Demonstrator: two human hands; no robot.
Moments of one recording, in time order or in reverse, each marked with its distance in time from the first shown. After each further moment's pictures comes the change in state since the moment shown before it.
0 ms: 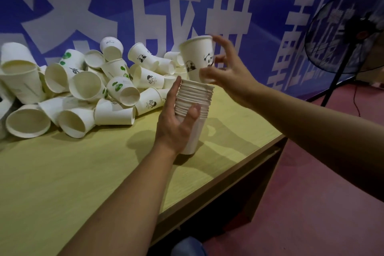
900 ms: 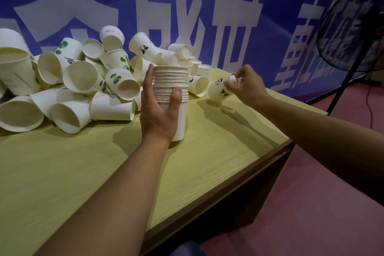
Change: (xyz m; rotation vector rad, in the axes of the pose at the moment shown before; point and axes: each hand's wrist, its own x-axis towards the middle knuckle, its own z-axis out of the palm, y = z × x) left_hand 0.025 -0.033 -0.017 0.184 0.330 0.031; right_hand 0.034 0.115 -0.032 -0.503 0.307 0.146
